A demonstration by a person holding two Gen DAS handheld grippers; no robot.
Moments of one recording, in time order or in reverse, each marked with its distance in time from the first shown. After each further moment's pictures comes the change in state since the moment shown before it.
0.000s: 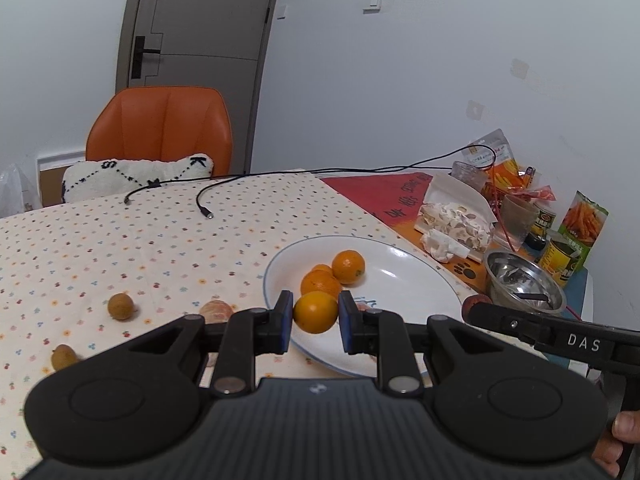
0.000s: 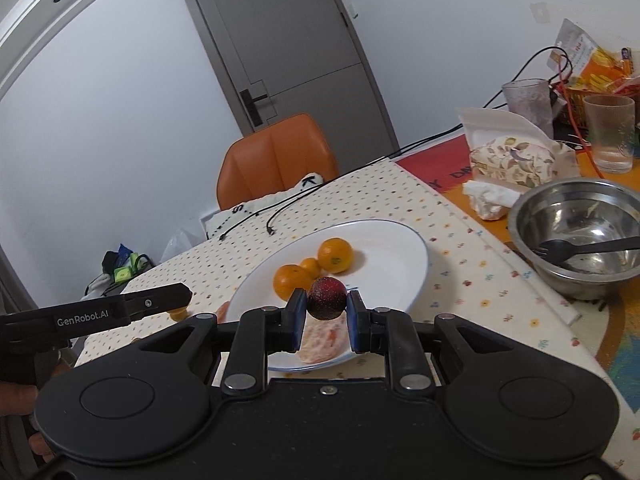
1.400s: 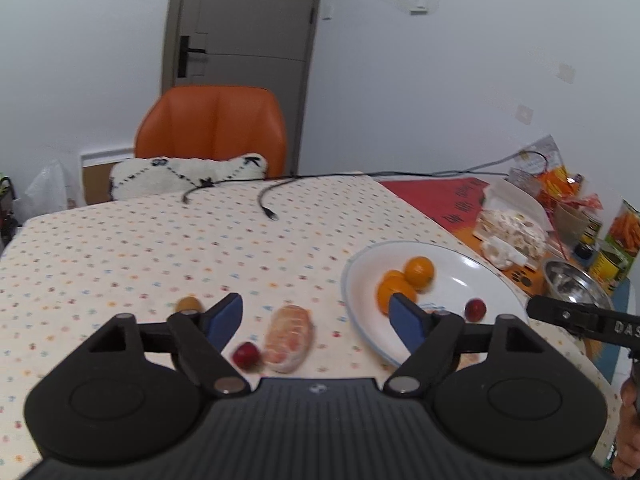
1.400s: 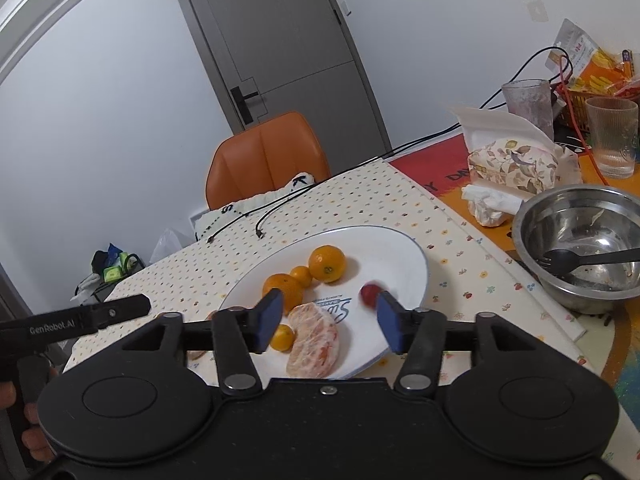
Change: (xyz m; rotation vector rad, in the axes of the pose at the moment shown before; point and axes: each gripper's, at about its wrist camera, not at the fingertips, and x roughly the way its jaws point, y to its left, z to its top) left arm -0.006 0.042 0.006 -0.037 -0.009 0.150; right arm 0.017 0.006 0.009 -0.009 0.013 -0.027
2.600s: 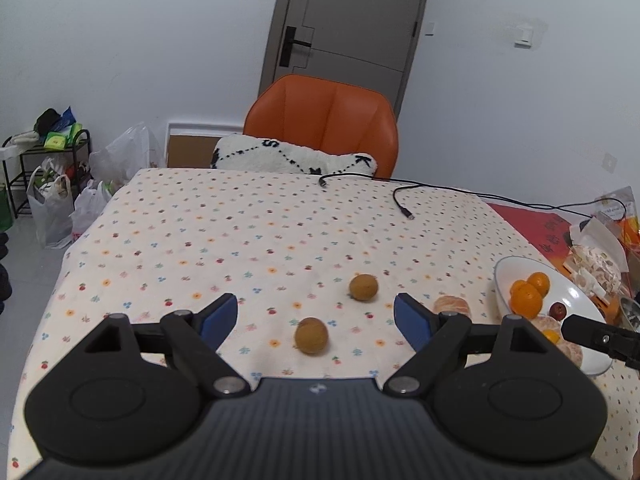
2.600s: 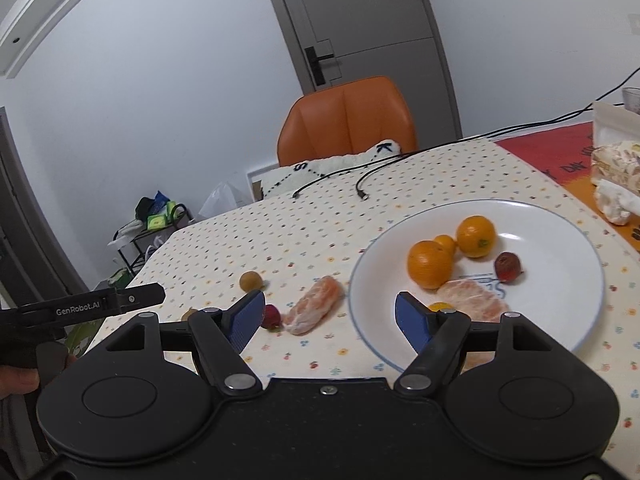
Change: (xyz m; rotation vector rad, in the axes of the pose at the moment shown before) left arm -0.030 0.118 -0.027 -0.184 -0.011 0.175; right arm 0.045 0.101 -0.019 -0.138 0.091 0.140
